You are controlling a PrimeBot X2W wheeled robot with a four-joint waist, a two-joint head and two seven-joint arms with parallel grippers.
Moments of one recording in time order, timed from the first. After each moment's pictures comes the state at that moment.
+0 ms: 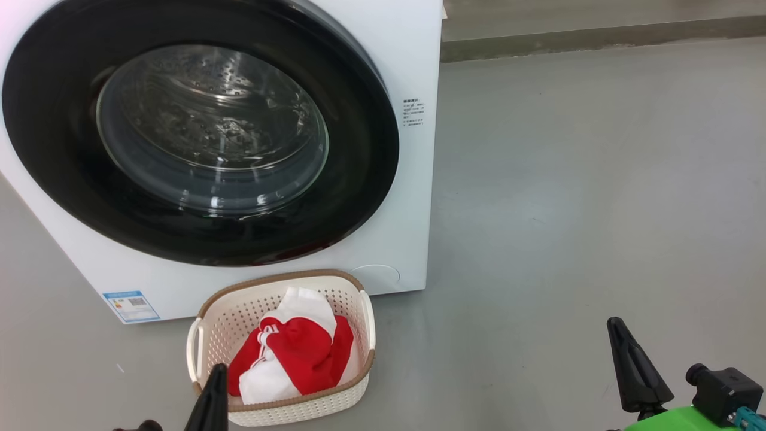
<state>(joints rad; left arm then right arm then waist) 0.10 0.04 -0.05 0.11 -0.41 -0.05 -0.18 0.11 -0.03 -0.04 0.14 0.36 0.13 -0.21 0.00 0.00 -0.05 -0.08</state>
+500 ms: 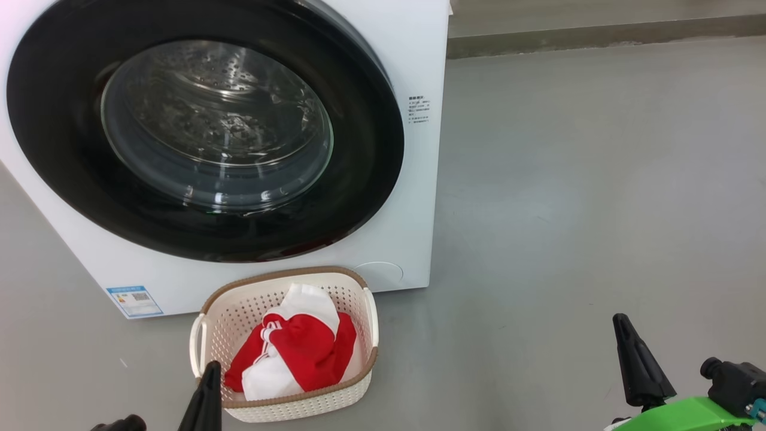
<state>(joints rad) 0.08 0.04 -0.03 0.13 -0.58 -0.06 -0.14 0.09 -0.03 -0.04 0.16 0.55 0.13 -0.17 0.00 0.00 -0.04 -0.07</state>
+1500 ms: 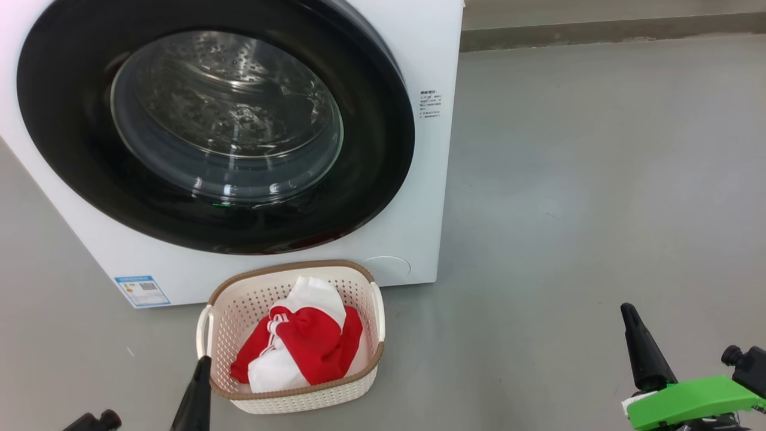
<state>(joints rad) 0.03 0.04 0.00 0.18 -0.93 -0.07 -0.05 0.04 -0.05 -0.05 0.20 0.93 0.13 -0.09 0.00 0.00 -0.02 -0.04</state>
